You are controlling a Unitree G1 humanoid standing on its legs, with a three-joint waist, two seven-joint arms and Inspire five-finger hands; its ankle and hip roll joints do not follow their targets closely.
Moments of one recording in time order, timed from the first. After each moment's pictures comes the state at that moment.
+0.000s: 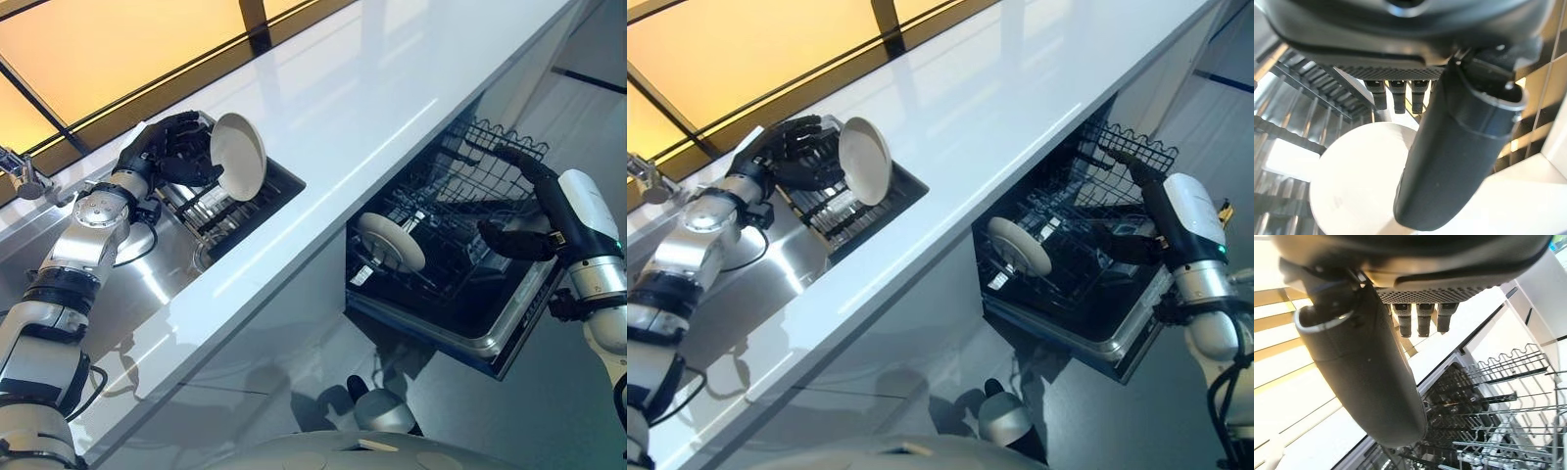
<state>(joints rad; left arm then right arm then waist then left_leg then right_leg) -0.64 0.86 -0.30 0.61 -0.52 -0.04 -0.06 0.24 -0.83 -0.27 -0.19 -0.26 -0.18 -0.11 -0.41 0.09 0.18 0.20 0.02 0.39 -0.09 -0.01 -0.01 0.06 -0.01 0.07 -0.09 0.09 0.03</state>
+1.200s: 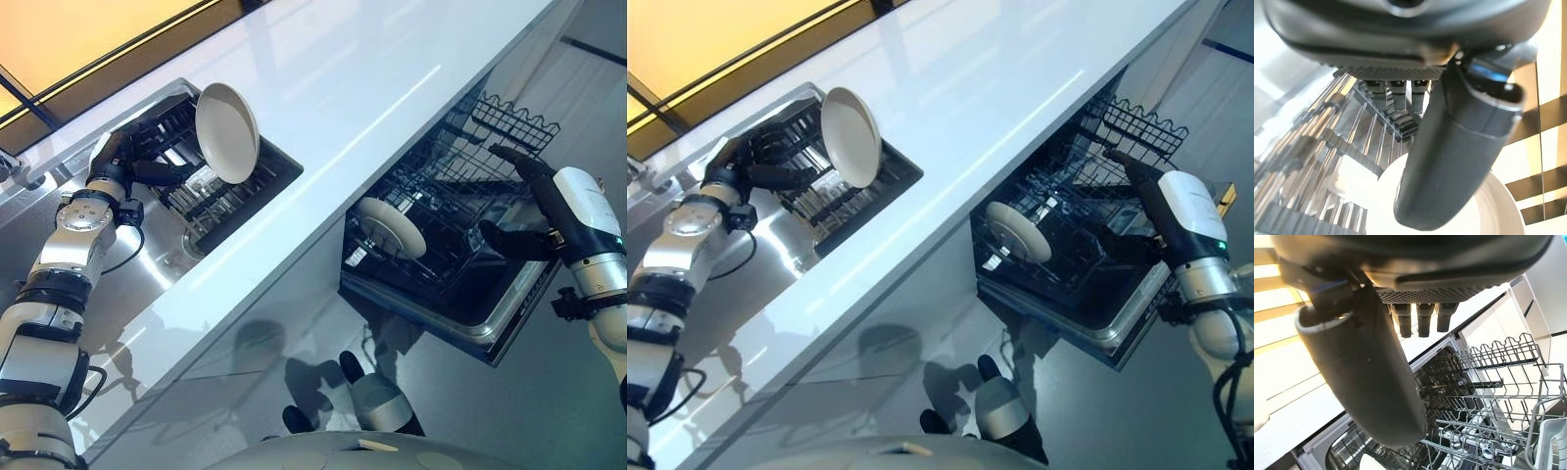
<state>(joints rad) -0.64 0.86 -0.26 0.68 -0.59 0.00 0.01 0.24 -0.89 -0.27 -0.19 -0.30 -0.20 -0.11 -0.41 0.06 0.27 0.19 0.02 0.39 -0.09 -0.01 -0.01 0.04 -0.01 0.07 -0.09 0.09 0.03</state>
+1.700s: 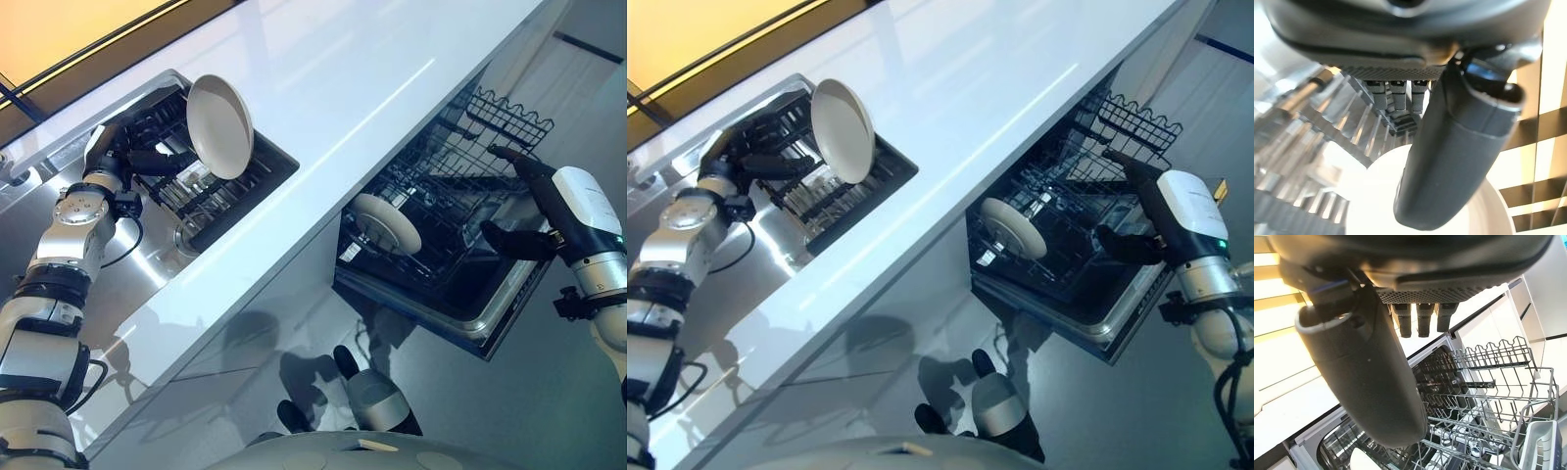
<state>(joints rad) -0.70 0.86 -0.26 0.71 -0.66 0.00 0.01 0.24 -0.89 -0.27 -0.19 -0.30 -0.20 -0.11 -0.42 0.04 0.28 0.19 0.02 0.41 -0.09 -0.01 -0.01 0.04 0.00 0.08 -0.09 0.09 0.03</state>
